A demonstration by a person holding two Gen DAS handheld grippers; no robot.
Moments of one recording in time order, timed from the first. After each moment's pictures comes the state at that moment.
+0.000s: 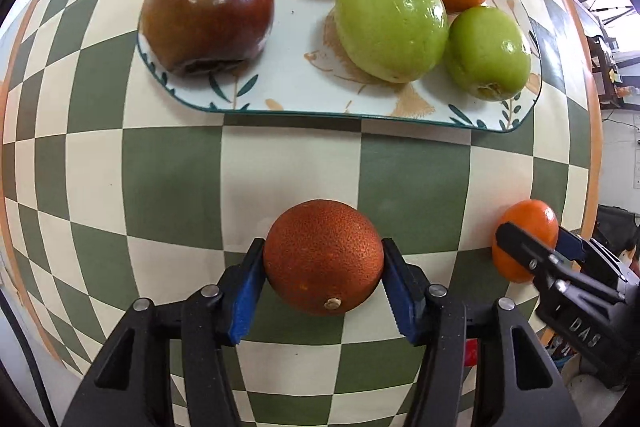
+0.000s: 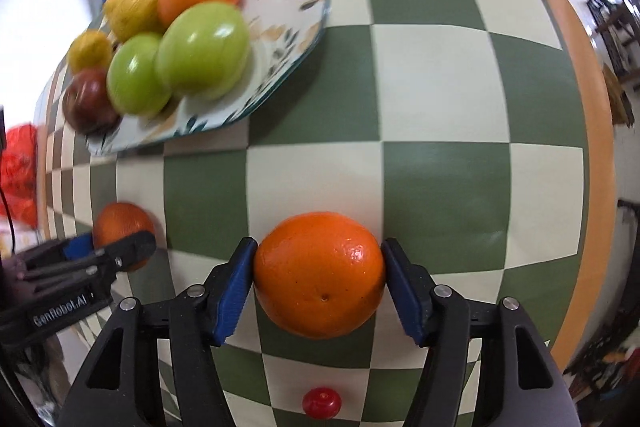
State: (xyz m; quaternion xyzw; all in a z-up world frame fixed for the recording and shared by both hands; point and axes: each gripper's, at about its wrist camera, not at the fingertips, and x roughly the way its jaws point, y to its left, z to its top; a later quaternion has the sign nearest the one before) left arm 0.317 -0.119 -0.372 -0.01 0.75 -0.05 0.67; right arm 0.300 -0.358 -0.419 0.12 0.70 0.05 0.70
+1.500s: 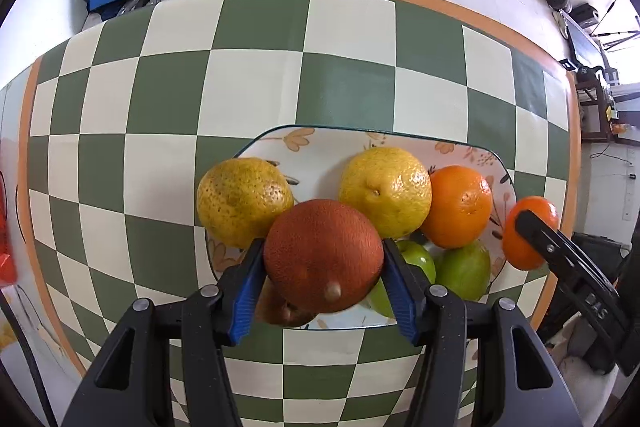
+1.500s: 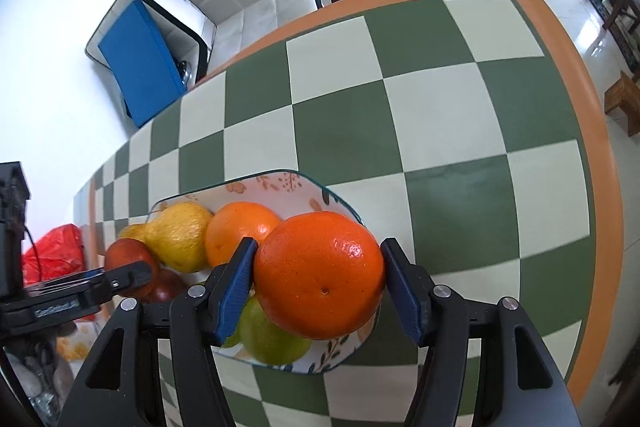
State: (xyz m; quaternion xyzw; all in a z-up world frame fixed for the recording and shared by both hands) left arm 0.470 -0.086 -0.322 -0.03 0.74 -0.04 0.67; right arm 0.467 -0.391 -0.382 0.22 0.63 0.04 0.74
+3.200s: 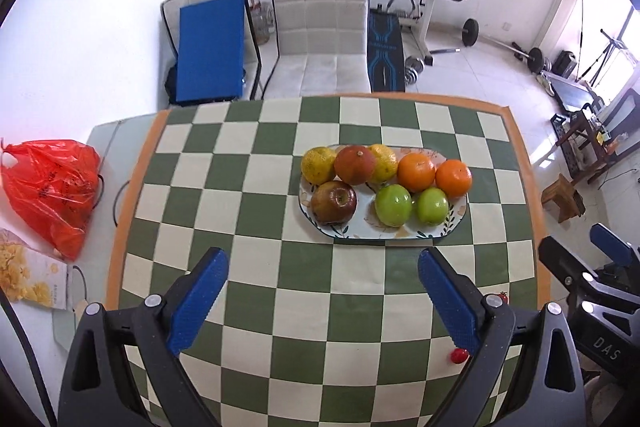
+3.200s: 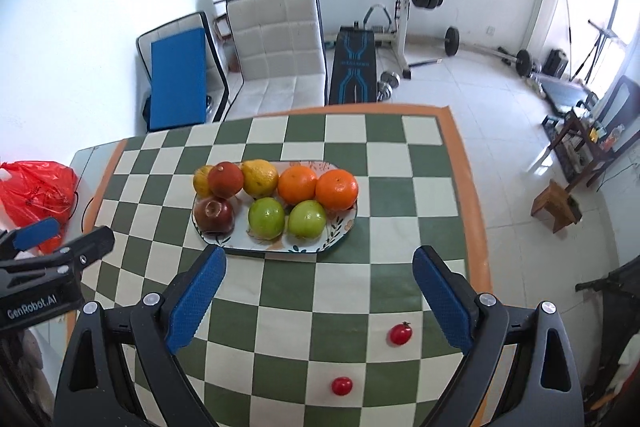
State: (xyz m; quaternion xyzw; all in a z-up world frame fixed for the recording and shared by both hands) left arm 0.265 -0.060 -0.143 0.02 0.53 -0.01 0.85; right arm 0.243 -0.329 -0.159 0.05 0.49 0.00 0.87
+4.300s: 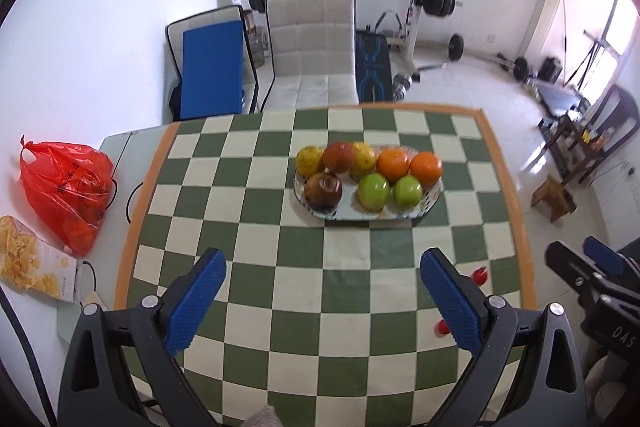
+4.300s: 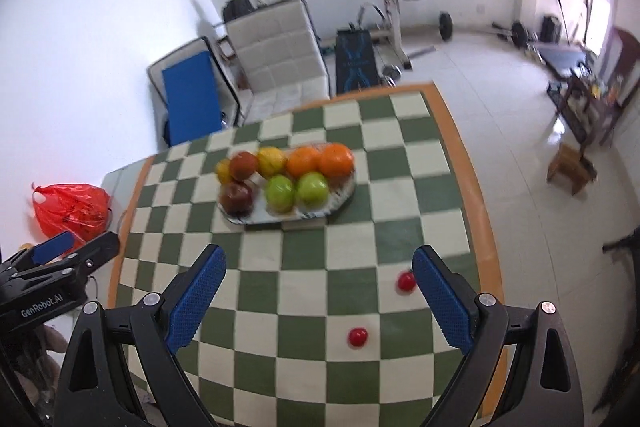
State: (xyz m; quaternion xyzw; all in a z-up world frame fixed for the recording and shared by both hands) left arm 0.197 -0.076 -0.119 0.04 0.50 -0.02 0.87; right arm 0.158 -0.375 -0.157 0.14 0.49 0.00 0.86
